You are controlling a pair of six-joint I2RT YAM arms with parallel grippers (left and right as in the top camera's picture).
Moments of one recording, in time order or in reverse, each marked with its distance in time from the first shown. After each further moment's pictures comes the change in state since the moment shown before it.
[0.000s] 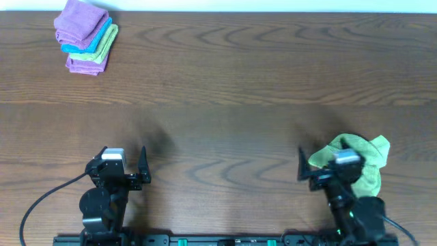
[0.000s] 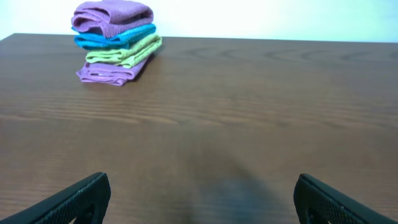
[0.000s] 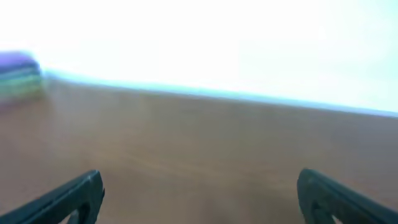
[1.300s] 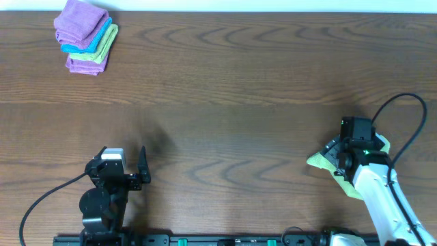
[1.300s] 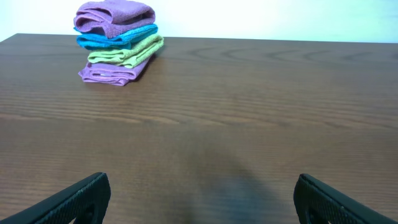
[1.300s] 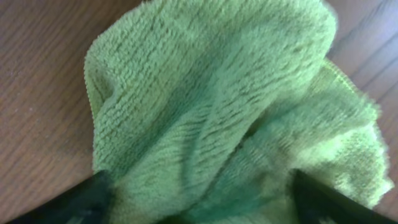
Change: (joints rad) left arm 0.000 0.000 0.000 0.000 -0.007 0.000; right arm -0.230 1.246 0.417 -0.405 0.373 0.689
